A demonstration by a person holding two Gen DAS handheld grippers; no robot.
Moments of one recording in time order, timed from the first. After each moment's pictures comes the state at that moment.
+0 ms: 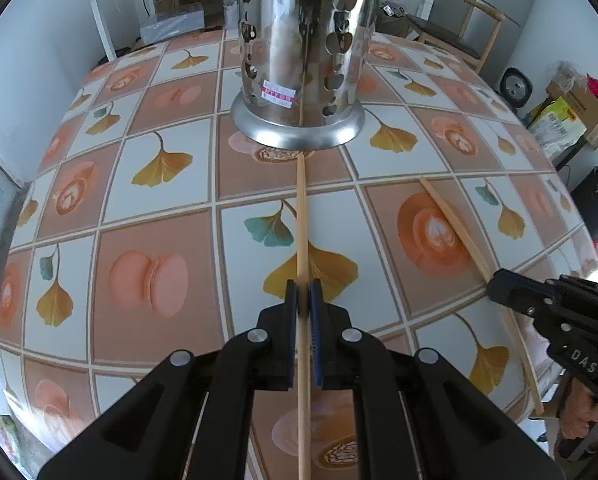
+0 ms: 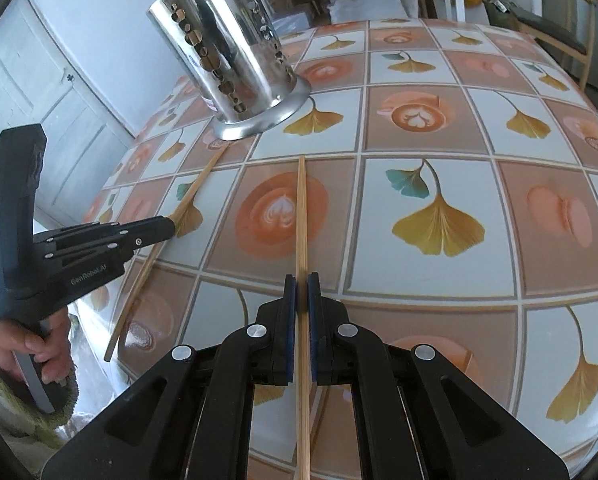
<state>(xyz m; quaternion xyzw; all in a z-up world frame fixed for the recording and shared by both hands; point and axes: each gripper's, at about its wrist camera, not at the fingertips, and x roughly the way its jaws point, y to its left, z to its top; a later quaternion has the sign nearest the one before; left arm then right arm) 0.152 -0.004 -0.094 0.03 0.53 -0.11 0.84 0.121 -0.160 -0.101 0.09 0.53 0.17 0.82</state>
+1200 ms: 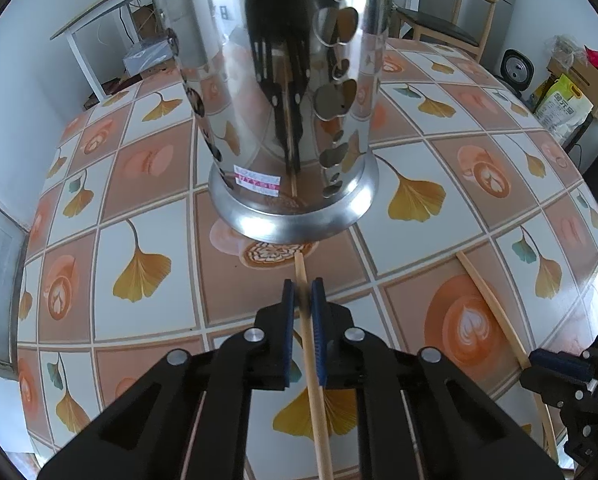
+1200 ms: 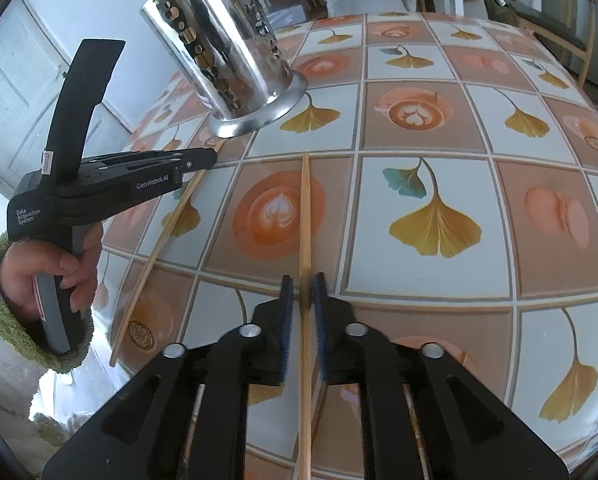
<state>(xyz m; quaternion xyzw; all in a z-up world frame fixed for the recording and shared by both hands) 0.221 -0.034 -0.097 0.09 0.51 -0.11 0.85 0.125 -0.164 -0.096 0.08 0.55 0.17 0.82</state>
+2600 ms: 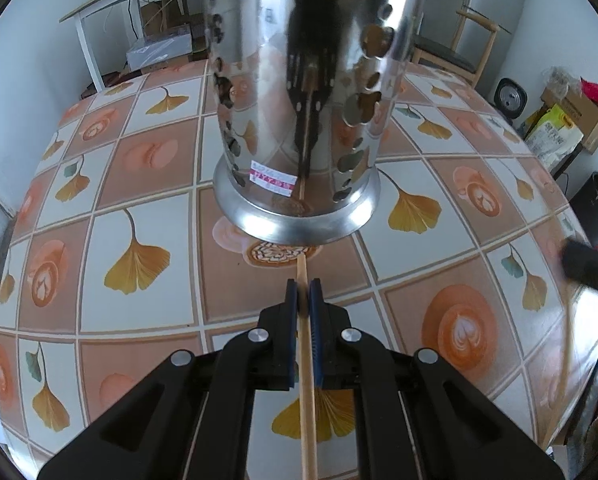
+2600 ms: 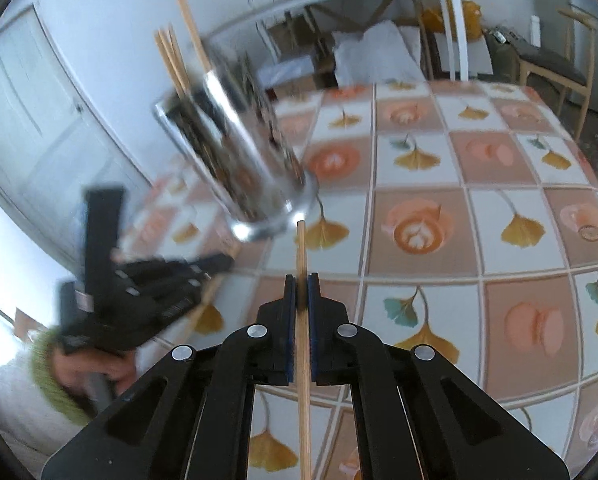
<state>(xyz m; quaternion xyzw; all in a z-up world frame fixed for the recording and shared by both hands) 0.219 -0.016 -0.098 0.03 0.49 -0.12 0.86 0.162 -0.175 -0.037 0.11 0.47 0.18 0.86</state>
